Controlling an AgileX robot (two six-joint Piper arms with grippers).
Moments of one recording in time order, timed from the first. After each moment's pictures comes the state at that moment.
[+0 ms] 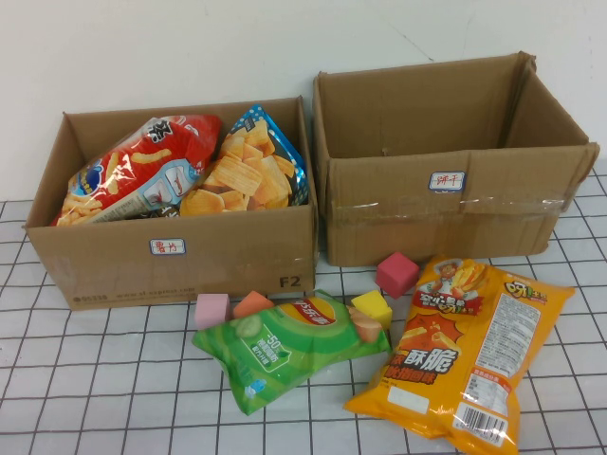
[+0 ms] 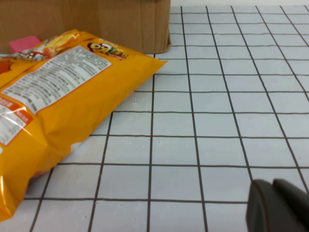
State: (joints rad) right arm 0.08 -0.01 0.02 -0.08 0.43 0.08; left arm -0.10 -0.01 0.02 -0.01 0.38 -0.02
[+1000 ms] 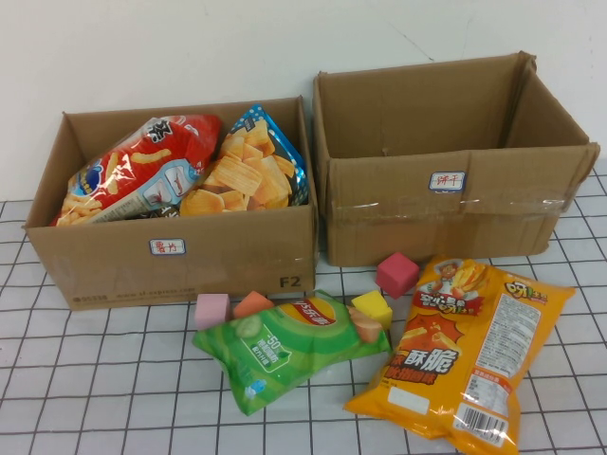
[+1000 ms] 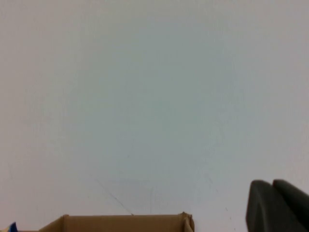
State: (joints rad) right arm 0.08 -0.01 0.03 -0.08 -0.42 0.10; left arm -0.10 -0.01 0.03 0.00 -0.63 -0.16
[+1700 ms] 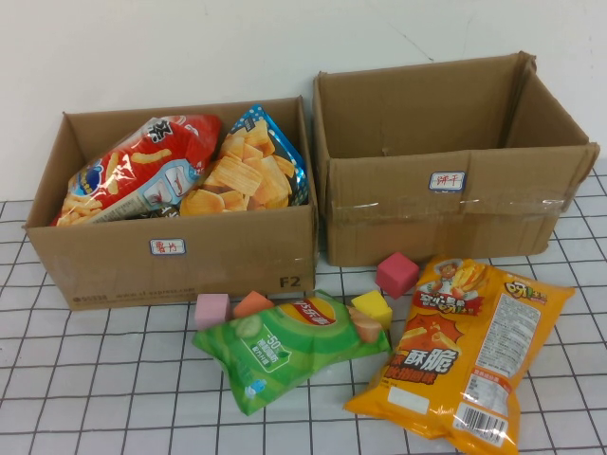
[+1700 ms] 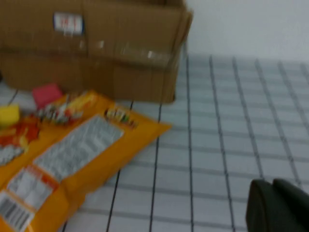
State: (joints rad) right arm 0.08 0.36 -0.41 -0.02 0.52 -0.07; left arm -0.10 0.39 -0.46 -0.11 0.63 -0.26
